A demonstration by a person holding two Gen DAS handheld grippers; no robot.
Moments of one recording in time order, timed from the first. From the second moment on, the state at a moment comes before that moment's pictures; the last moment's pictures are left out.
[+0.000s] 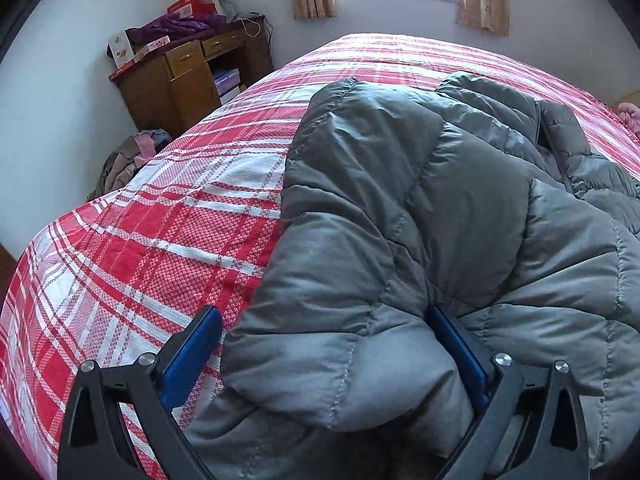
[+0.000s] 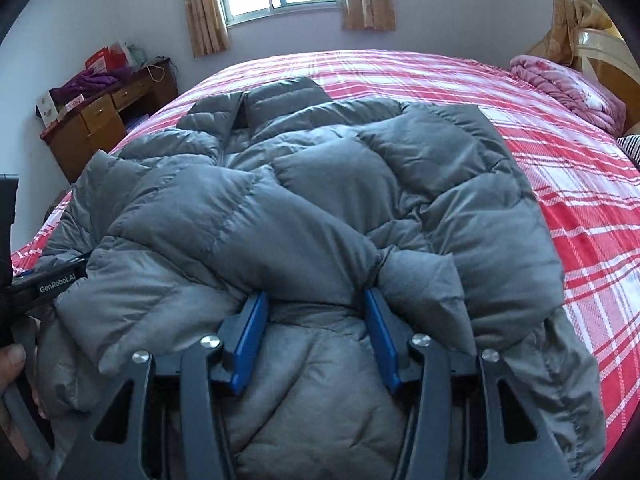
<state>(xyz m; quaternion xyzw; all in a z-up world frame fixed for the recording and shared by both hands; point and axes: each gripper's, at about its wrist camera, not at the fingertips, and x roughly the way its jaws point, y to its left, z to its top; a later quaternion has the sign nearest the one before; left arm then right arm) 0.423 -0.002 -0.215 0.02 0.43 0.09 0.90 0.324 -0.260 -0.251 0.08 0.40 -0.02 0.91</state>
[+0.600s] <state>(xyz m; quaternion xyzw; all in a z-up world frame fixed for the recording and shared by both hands) 0.464 0.005 -0.125 -0.03 0.39 0.15 0.91 0.348 -0.316 -0.156 0.12 0.32 -0.14 0.93</state>
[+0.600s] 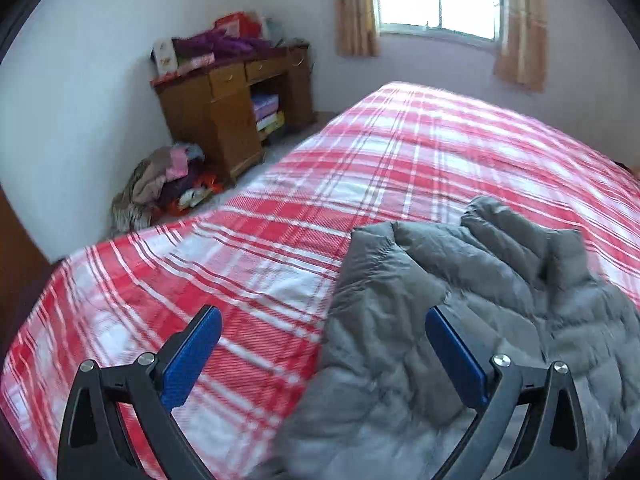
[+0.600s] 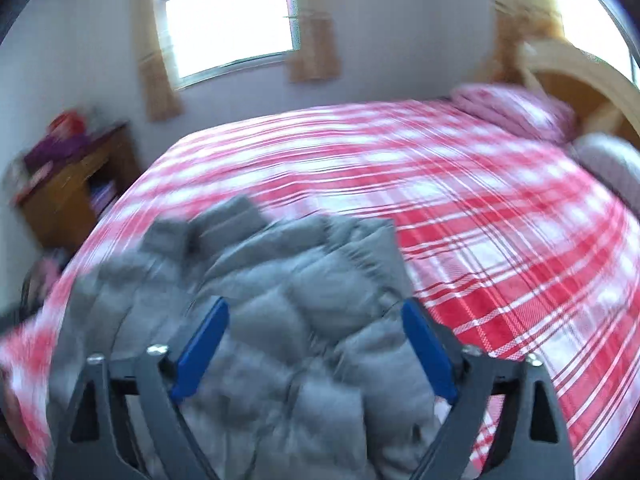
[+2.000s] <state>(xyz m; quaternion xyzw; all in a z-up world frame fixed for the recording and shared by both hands) 0.498 -0.001 -0.137 0.01 0.41 0.10 0.91 0.417 -0.323 -0.225 0.11 0.43 -0.16 0.88</state>
